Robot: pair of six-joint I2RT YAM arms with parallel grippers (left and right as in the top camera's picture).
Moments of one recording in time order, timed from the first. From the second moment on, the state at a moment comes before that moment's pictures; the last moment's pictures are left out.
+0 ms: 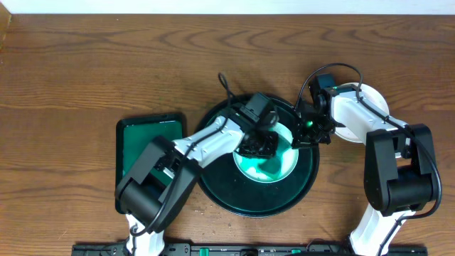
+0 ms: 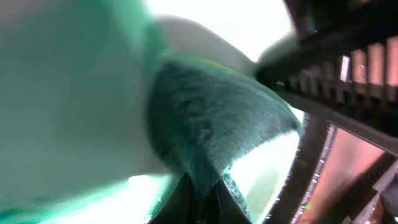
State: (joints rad) left arm -0.68 1.97 1.21 -0.50 0.47 -0.54; right arm 0.19 1.96 1.20 -0.90 -0.37 0.10
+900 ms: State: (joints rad) left arm -0.67 1.93 1.26 -0.72 -0.09 -0.32; right arm 0.20 1.96 1.20 -0.89 -0.38 0.10
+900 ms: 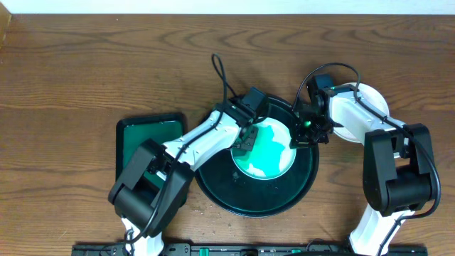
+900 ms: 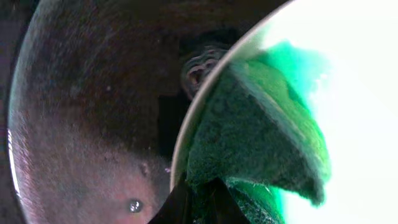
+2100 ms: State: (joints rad) left arm -0.73 2.00 1.32 -0.54 0.32 -0.24; right arm 0.20 1.96 1.20 -0.89 -0.38 0.10
